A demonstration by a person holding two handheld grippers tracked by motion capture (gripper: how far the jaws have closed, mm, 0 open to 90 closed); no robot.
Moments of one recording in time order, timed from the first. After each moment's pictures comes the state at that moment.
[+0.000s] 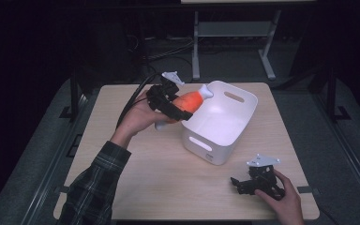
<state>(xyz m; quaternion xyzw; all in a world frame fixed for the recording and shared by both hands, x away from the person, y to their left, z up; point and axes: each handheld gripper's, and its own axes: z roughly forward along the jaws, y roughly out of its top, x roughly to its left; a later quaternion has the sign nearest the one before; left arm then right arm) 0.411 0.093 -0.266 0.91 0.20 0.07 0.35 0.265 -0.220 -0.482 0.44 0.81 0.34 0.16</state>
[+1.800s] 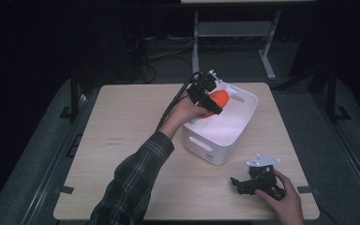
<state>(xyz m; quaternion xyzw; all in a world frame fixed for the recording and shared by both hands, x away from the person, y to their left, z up) 0.465 -0.010 -0.314 0.91 0.27 0.07 0.30 0.265 -0.220 -0.482 0.44 0.81 0.34 0.16</state>
